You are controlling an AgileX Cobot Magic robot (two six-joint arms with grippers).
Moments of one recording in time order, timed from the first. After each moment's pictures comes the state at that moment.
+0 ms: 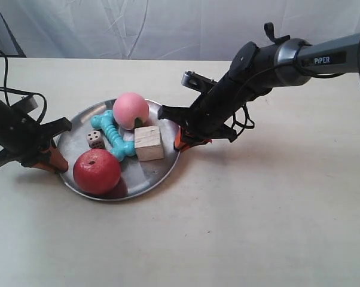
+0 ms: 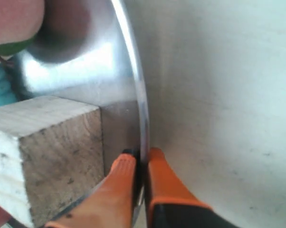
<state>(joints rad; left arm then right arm) 0.05 2.01 -1.08 -0.68 0.86 0.33 0.33 2.21 -1.46 0.76 0.74 -0.20</state>
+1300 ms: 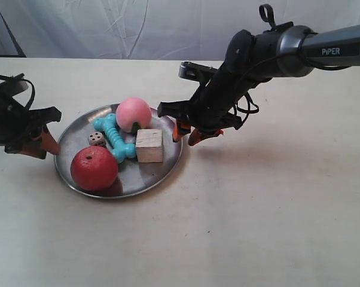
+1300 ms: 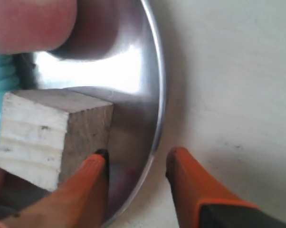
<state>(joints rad) 0.07 1.89 -1.07 -0.63 0.83 0.42 0.35 2.14 -1.47 0.54 0.71 -0.07</state>
